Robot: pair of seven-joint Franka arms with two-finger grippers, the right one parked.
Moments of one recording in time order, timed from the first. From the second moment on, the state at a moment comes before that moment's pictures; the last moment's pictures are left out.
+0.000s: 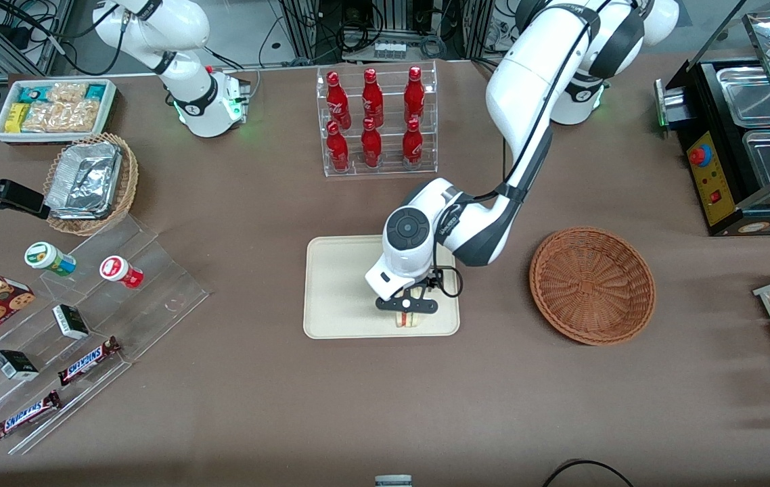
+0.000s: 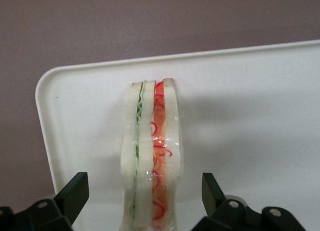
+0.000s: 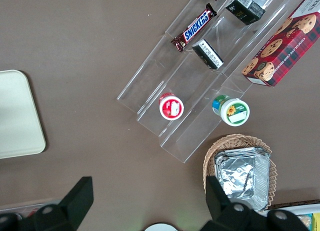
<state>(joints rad) -0.66 0.82 -0.06 -1.29 0.05 2.11 -0.64</state>
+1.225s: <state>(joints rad) -0.28 0.56 -0.04 -1.38 -0.01 1.84 -0.38</state>
